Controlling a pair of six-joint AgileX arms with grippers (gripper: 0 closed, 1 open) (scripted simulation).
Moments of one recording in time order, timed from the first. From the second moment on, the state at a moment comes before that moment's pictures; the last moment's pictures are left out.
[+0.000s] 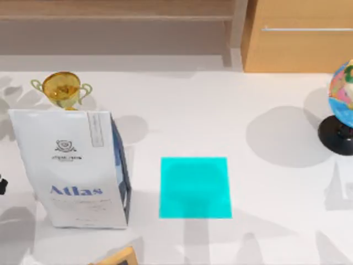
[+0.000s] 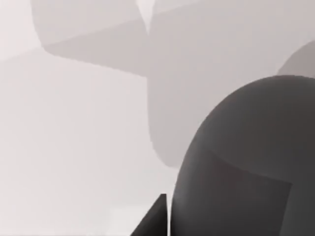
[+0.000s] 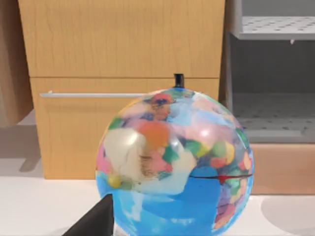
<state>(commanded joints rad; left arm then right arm) 0.18 1.50 0.89 -0.96 0.01 0.37 0.00 0.00 0.00 0.00 0.00 0.00</state>
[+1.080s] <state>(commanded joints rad) 0.13 1.49 1.17 -1.12 -0.04 0.02 0.00 0.00 0.00 0.00 0.00 0.00</state>
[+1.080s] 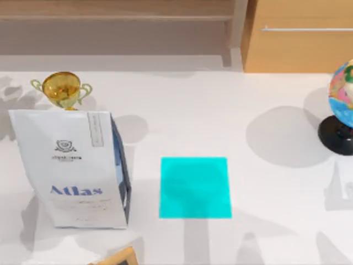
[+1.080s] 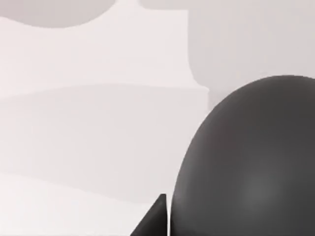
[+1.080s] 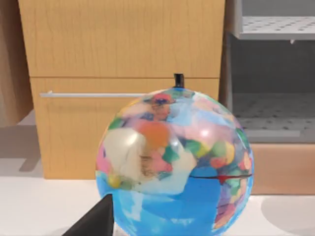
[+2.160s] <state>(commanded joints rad) -0.37 2.02 1.87 -1.17 0.00 -2.53 0.00 0.00 0.00 0.00 0.00 0.00</state>
